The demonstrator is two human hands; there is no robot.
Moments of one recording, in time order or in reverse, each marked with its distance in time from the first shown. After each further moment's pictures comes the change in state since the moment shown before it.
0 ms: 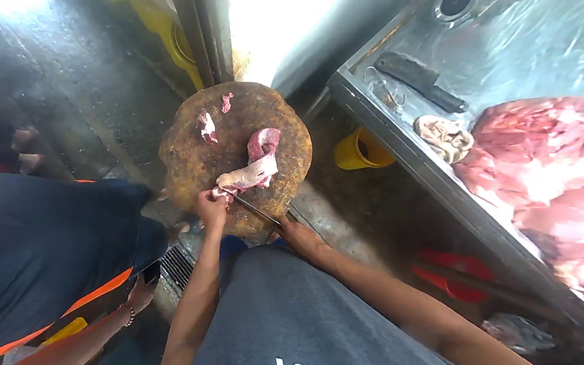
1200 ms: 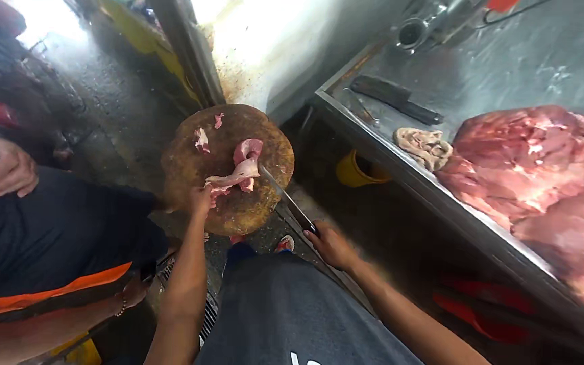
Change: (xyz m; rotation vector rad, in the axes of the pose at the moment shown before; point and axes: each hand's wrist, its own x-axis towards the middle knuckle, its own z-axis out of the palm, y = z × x) left_hand 0.012 0.023 0.009 -0.013 -0.092 -0.111; right_hand -0.061 0.136 -0.017 0.380 0.210 -0.132
